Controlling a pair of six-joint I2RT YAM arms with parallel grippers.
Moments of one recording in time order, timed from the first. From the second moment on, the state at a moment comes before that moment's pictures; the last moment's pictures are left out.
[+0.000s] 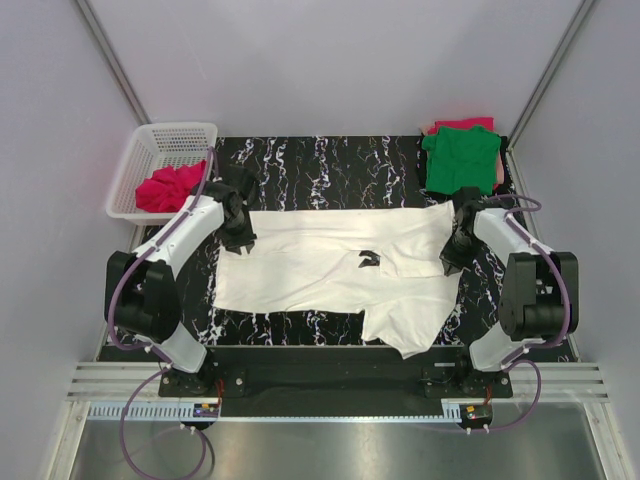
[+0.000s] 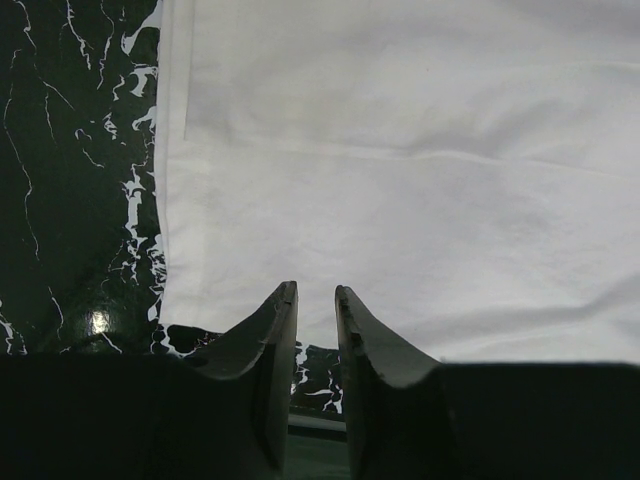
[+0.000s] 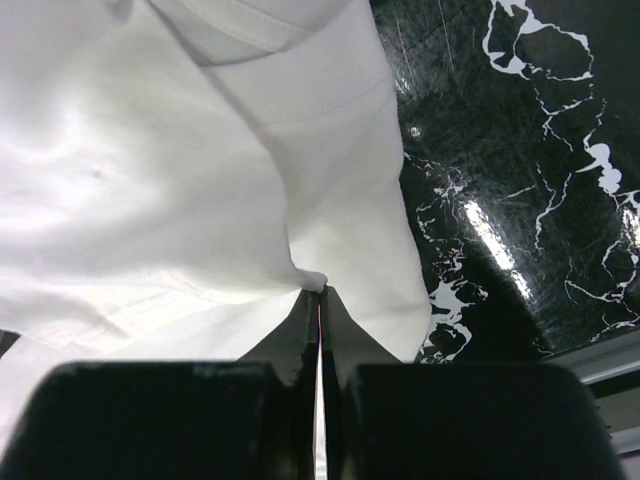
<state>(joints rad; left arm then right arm) -0.29 1.61 1.28 -0.99 -0.13 -0.53 0.02 1.62 1.05 -0.87 0.11 0.64</state>
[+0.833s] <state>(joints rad) -0.30 1.61 1.28 -0.98 -0.13 -0.53 0.02 1.54 1.00 -0.93 0.07 0.66</state>
